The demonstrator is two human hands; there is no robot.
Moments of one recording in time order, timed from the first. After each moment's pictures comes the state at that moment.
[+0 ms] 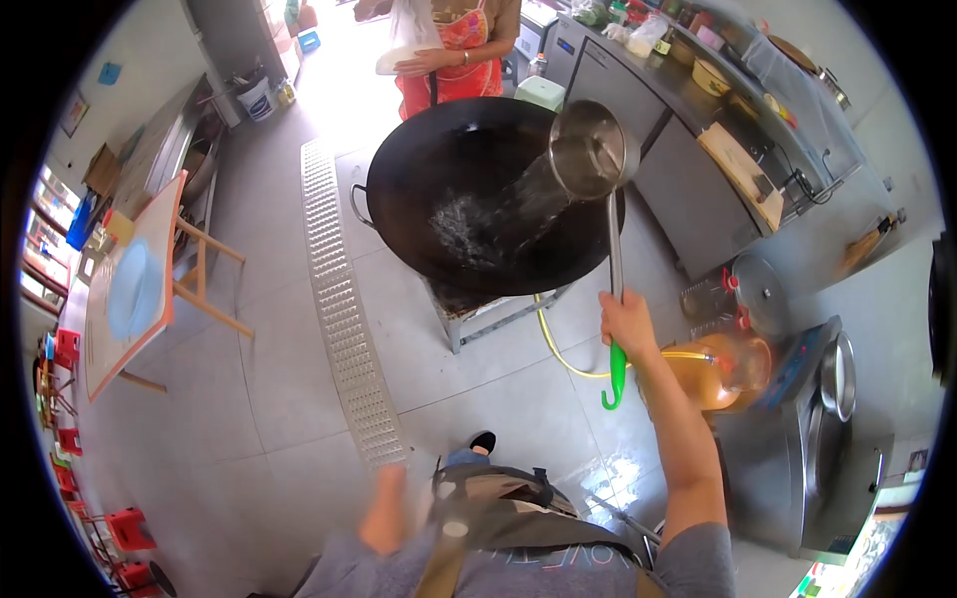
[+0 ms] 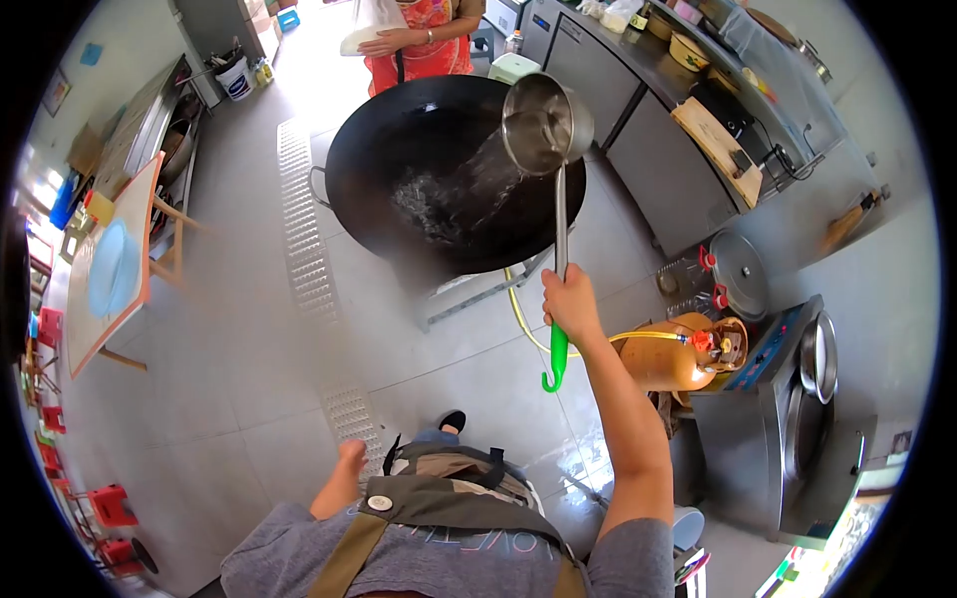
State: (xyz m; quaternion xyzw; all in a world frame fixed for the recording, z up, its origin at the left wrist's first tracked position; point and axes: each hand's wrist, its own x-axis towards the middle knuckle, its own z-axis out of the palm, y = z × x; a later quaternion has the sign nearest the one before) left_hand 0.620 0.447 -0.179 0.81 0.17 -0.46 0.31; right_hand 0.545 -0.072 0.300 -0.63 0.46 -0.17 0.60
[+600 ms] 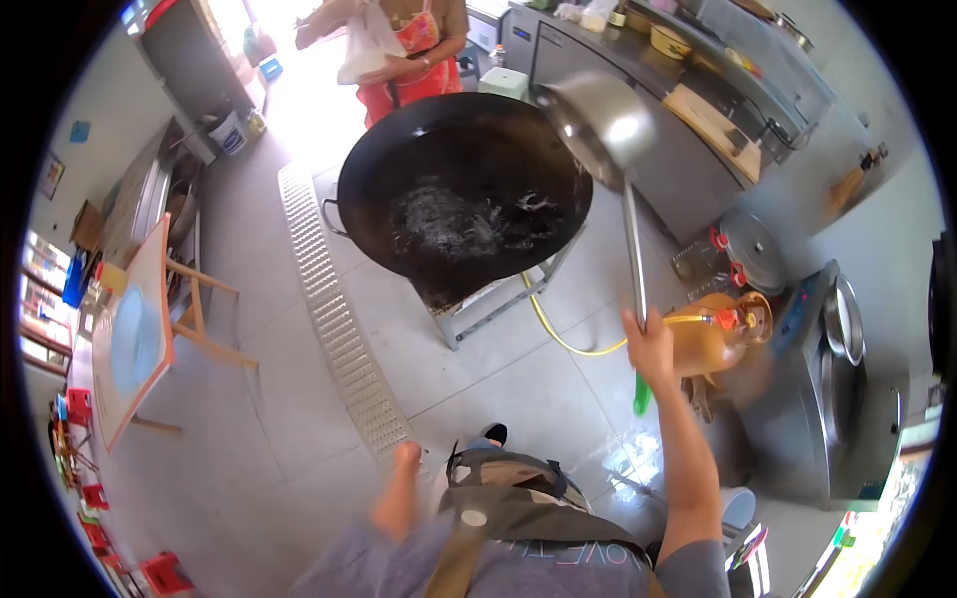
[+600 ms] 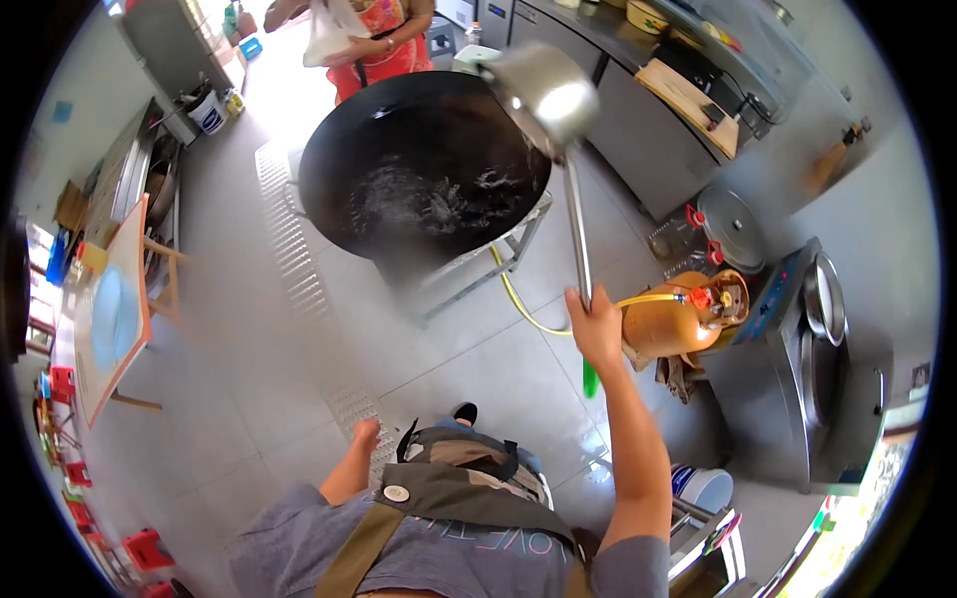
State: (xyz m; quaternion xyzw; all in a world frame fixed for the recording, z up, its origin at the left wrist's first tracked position) left_hand 0.653 0.369 -0.118 0.87 -0.05 -0.46 0.17; right_hand 0.441 -0.052 0.275 -0.78 0.49 -0.26 0.30
